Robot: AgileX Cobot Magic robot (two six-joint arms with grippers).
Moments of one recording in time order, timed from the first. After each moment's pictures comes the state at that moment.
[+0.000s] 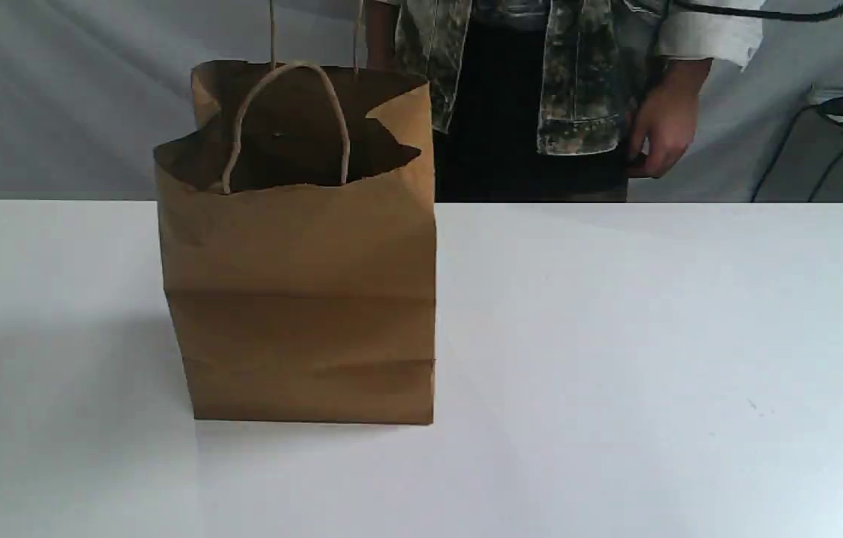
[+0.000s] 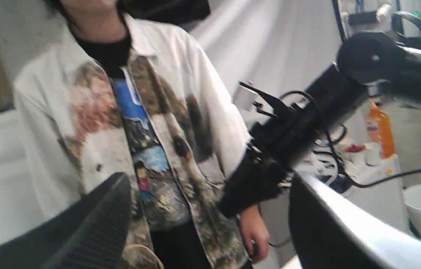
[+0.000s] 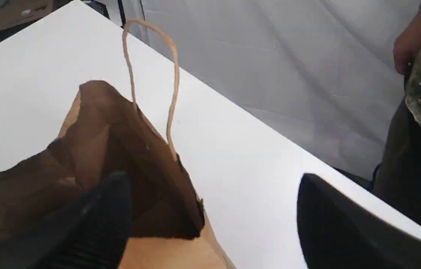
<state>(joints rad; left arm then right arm) -0.35 0.95 -1.08 1.75 -0.29 -1.58 0.22 2.12 -2.45 0.57 1.18 -0.47</state>
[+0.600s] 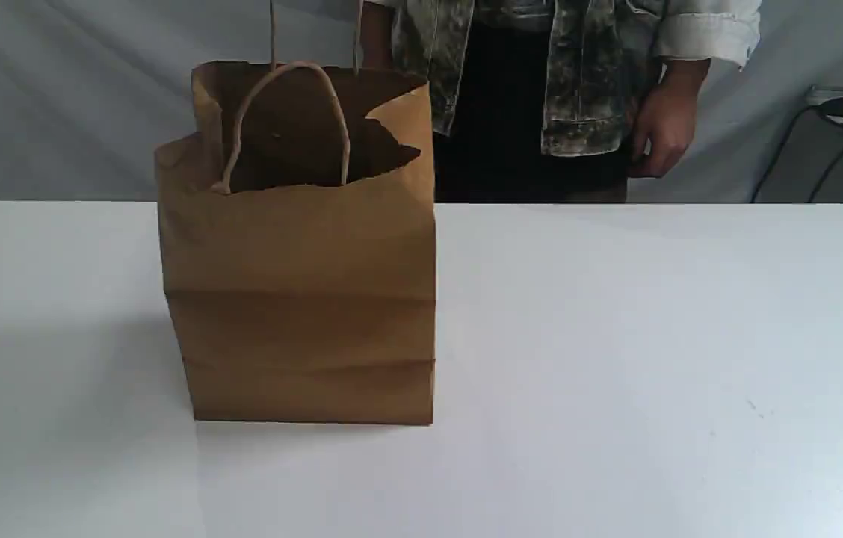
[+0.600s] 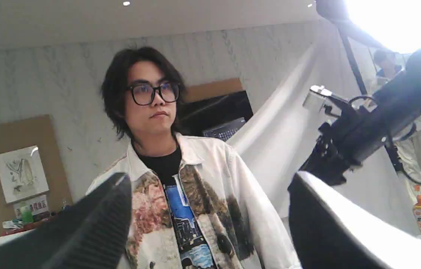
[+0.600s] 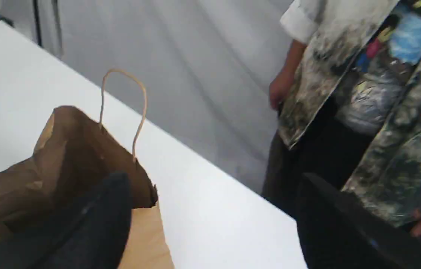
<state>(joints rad) -0.35 0.62 -1.00 1.75 -0.27 -1.57 0.21 1.78 -2.45 0.29 1.22 -0.33</state>
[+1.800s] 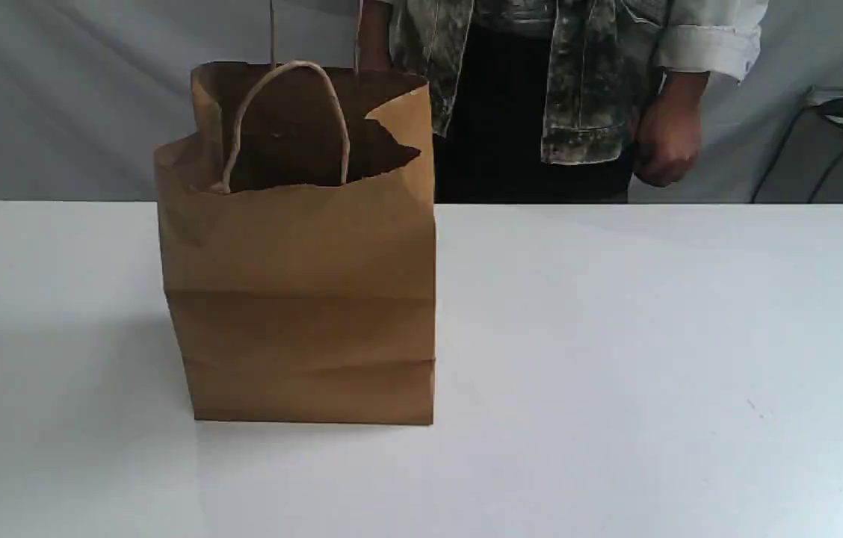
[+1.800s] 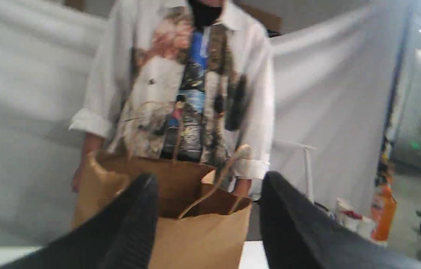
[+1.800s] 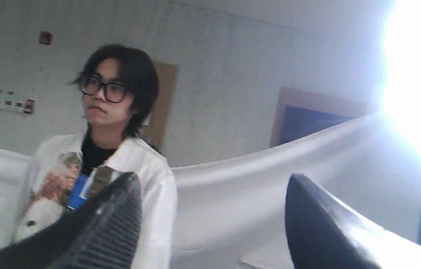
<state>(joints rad) -0.35 0.21 -0.28 1.63 0.06 -2.04 0.21 0.53 -1.90 -0.38 1.11 -0.19</state>
